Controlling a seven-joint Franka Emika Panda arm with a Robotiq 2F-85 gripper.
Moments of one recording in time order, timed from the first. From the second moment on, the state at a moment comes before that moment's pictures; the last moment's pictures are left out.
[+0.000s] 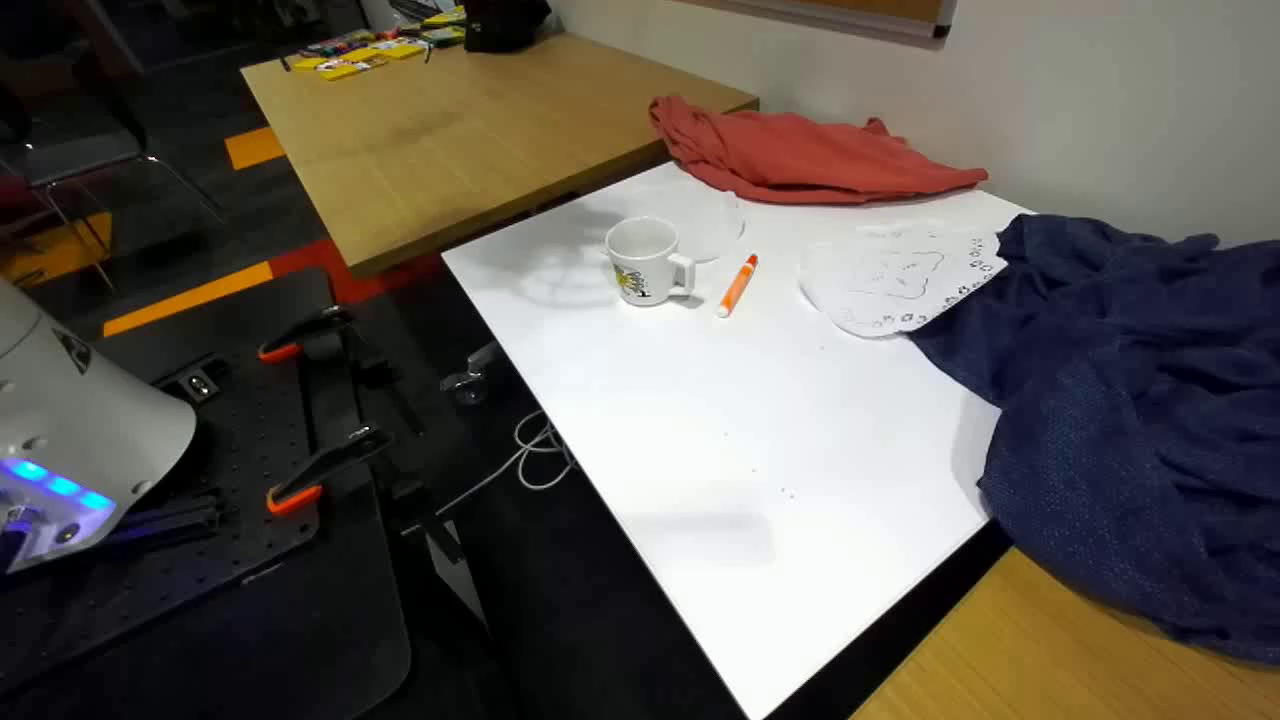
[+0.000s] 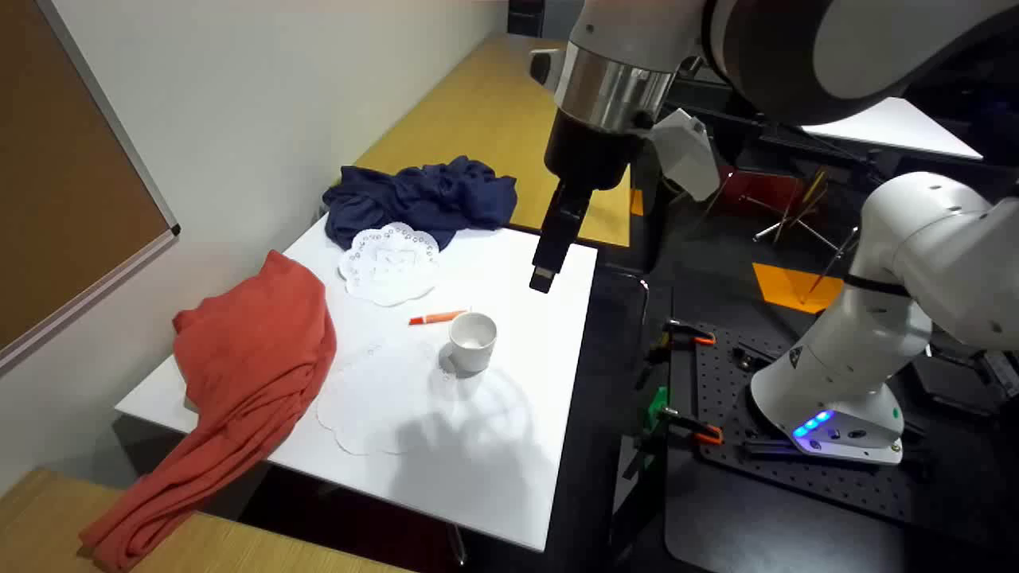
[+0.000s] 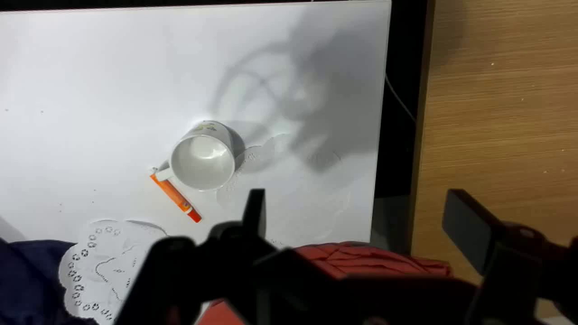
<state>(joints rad) 0.12 -0.36 0.19 -2.40 0.14 2.20 0.22</state>
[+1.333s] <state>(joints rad) 0.10 -0.23 0.07 -2.29 0.04 2.23 -0.06</state>
